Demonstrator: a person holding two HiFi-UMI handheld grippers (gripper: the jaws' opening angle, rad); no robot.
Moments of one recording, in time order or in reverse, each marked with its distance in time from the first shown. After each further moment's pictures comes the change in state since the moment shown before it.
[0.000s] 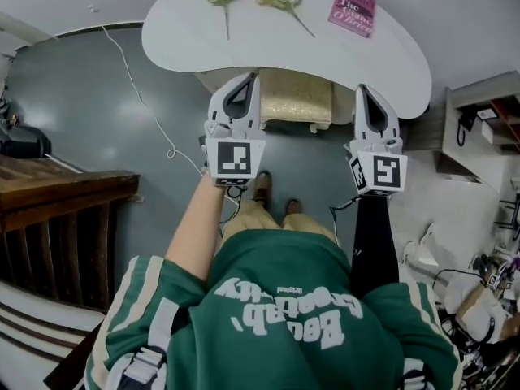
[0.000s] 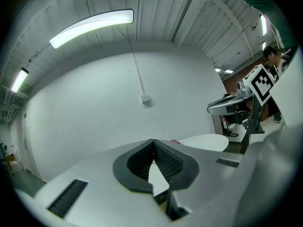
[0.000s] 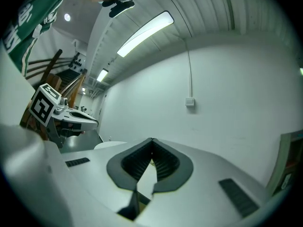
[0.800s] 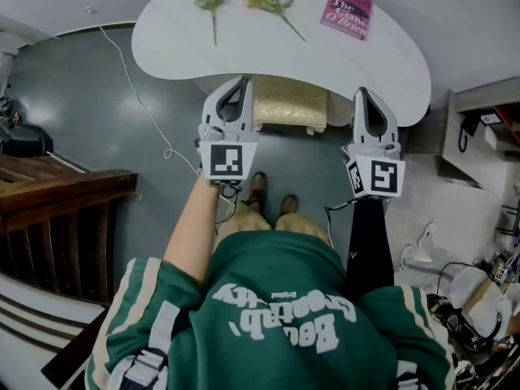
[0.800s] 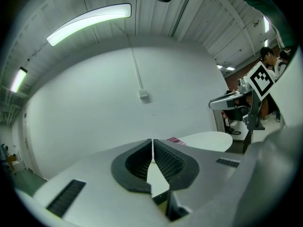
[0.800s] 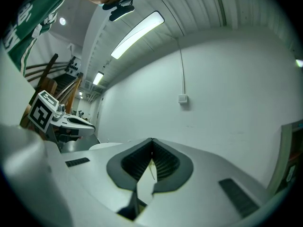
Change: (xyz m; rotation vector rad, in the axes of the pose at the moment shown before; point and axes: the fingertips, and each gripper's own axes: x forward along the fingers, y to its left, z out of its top) left arm 0.044 -0.023 -0.019 0.004 0.026 0.015; right arm 0.013 -0.053 -0.026 0.054 -0.022 -0.007
